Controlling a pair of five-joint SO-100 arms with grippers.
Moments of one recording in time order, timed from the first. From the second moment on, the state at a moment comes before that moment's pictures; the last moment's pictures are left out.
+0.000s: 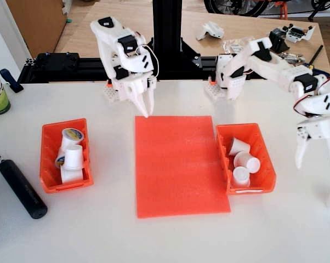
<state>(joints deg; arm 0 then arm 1) -24.7 134.2 125.0 68.4 -115.4 -25.0 59.7 45.5 46.6 146.2</state>
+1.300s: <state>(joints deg) -51.7 134.3 118.6 62.8 -114.3 -36.1 34.5 59.5 -7.9 97.6</state>
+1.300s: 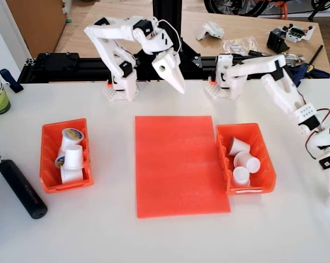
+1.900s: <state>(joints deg) -52.7 134.3 118.6 62.4 -114.3 -35.3 14.9 41.5 -10.7 99.9</state>
